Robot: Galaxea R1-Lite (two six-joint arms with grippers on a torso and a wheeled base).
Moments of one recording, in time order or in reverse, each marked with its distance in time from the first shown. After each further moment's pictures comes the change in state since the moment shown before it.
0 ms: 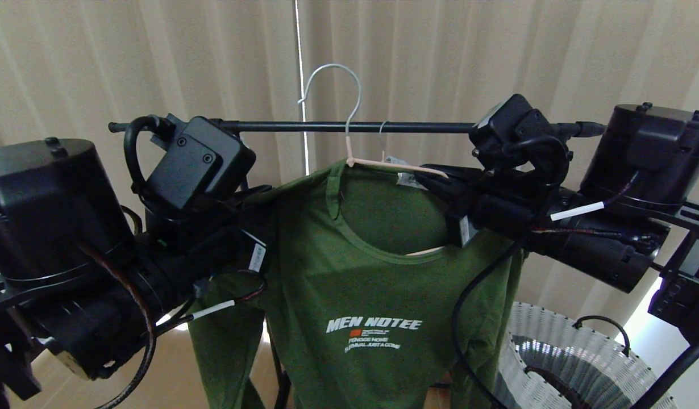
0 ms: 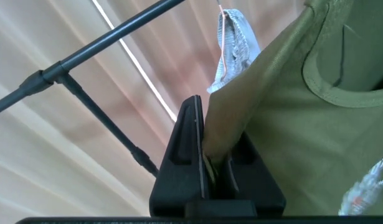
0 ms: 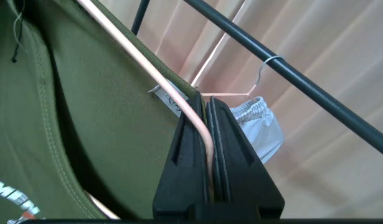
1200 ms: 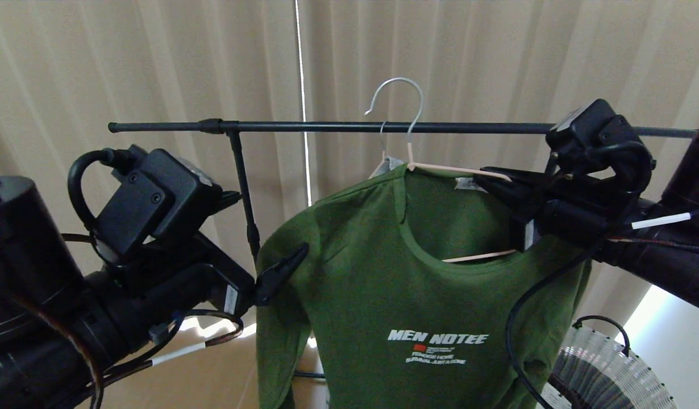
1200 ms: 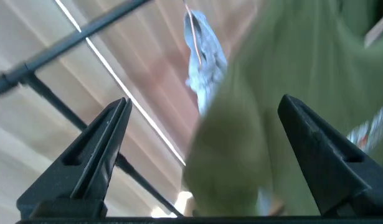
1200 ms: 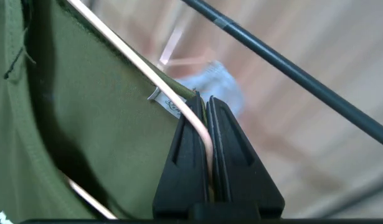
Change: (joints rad) left arm 0.008 -0.103 0.132 0.001 -0.140 -0.045; right arm -0.134 -0.149 0.152 -0.004 -0.015 0.005
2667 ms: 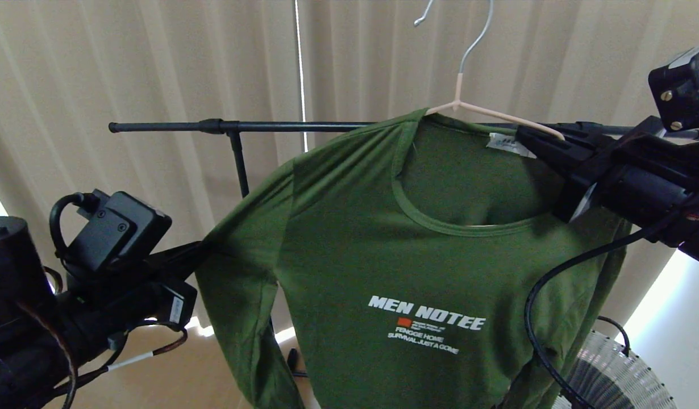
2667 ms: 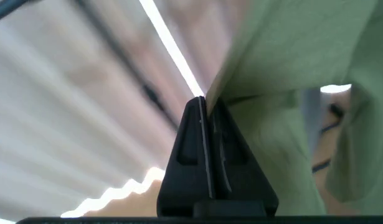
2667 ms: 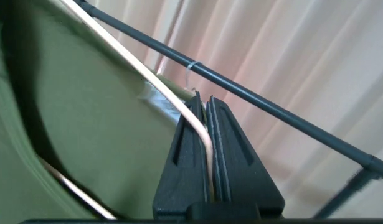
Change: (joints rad) left arm 0.289 -0.025 0.150 -0.001 -0.043 0.006; right arm -0.025 -0.098 0.008 -0.081 0.003 0.079
